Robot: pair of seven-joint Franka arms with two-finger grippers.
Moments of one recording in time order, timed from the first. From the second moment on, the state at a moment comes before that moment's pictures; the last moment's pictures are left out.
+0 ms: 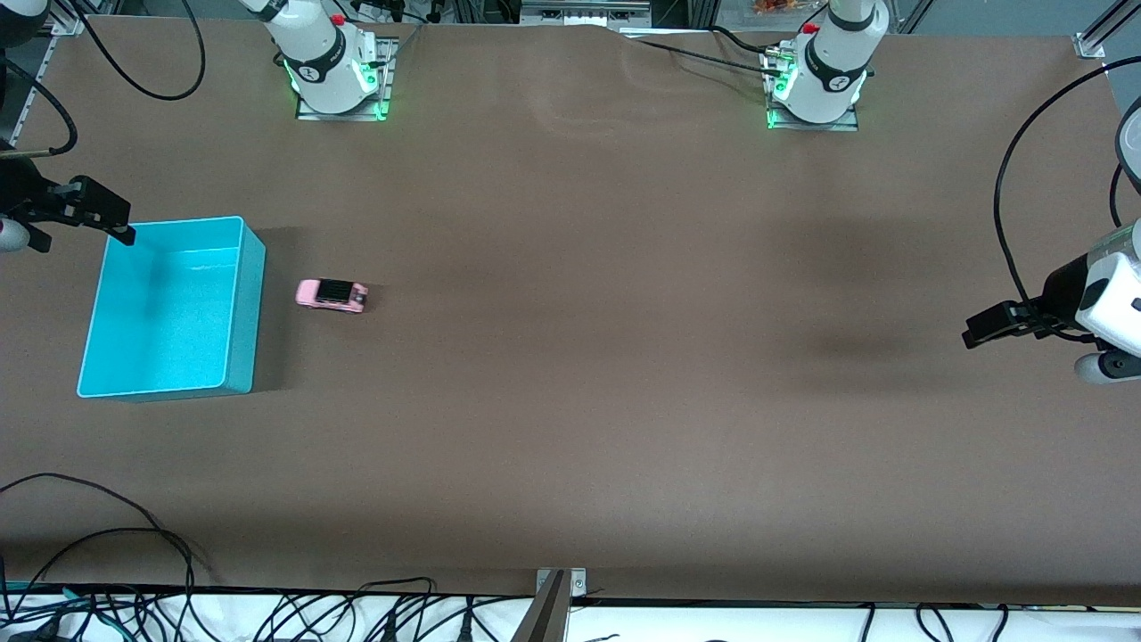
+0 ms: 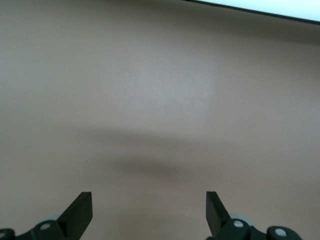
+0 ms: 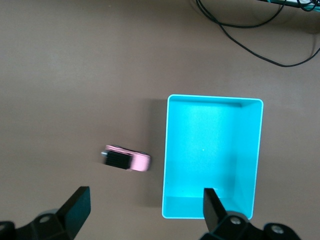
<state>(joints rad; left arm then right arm) 0.11 0.28 -0.07 -1.47 -0.01 1.77 -0.13 -0.03 0.03 0.00 -1.60 -0.04 1.69 -0.16</state>
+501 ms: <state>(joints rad) 0.11 0.28 -0.09 -1.47 0.02 1.76 -0.12 -0.03 0.04 0.00 -1.60 -0.04 1.69 -0.16</state>
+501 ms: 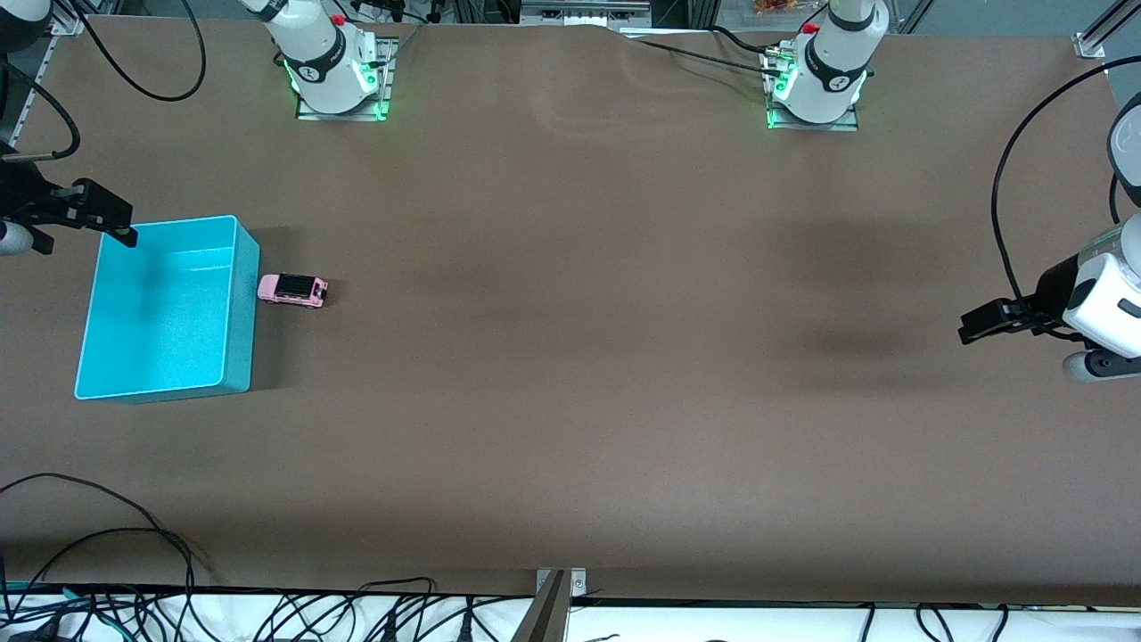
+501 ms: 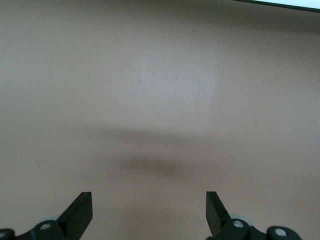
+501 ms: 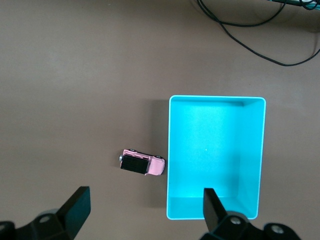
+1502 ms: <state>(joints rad) 0.11 0.28 -0.09 -1.47 0.02 1.76 -0.12 -0.02 0.08 0.00 -1.59 -0.04 1.58 -0.04</state>
